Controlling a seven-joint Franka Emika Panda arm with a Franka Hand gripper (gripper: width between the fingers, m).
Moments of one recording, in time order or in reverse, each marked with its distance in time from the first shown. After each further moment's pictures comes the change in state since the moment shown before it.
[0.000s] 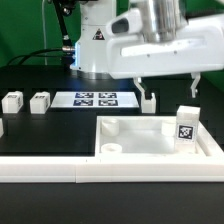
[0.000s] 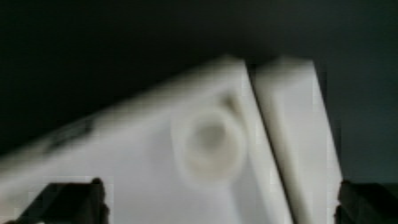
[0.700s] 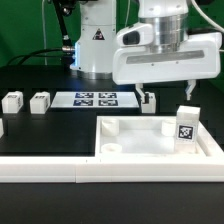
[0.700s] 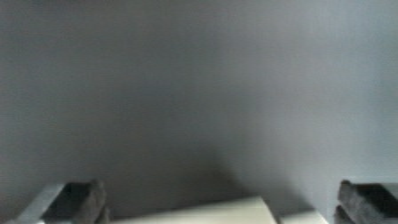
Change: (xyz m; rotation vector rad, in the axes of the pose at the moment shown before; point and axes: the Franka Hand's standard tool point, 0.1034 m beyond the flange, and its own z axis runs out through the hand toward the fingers) arm -0.047 0.030 0.014 -0.074 -0.097 -0.045
